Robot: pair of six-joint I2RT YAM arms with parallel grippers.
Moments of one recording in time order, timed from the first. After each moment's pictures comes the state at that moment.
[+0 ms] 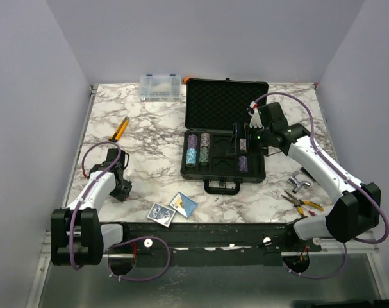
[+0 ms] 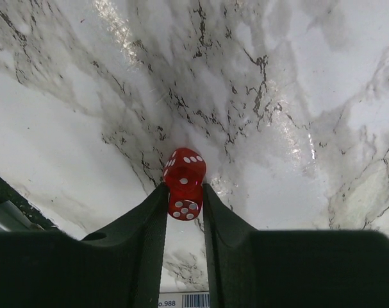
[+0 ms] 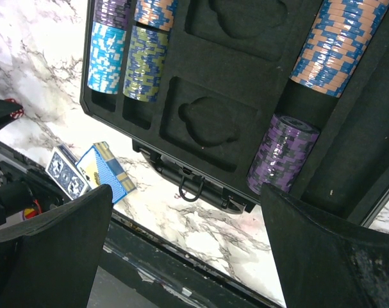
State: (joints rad) left arm 0.01 1.18 0.58 -0.79 -0.25 -1.10; right arm 0.40 1.38 1.18 -0.70 -0.30 0.36
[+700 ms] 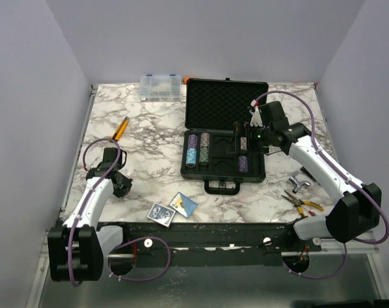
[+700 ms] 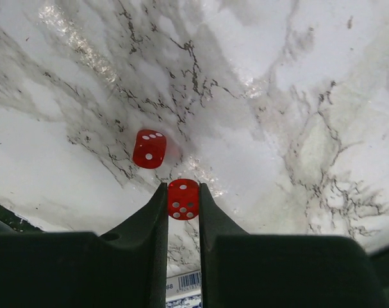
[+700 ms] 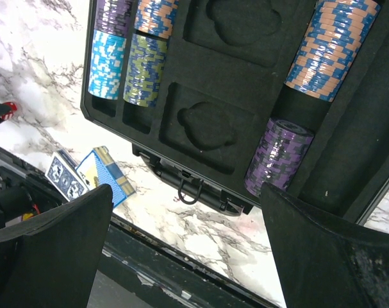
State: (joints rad) left arm 0.01 1.08 0.58 -0.76 -0.19 -0.96; right arm 0.40 1.38 1.19 -0.71 -0.28 0.37
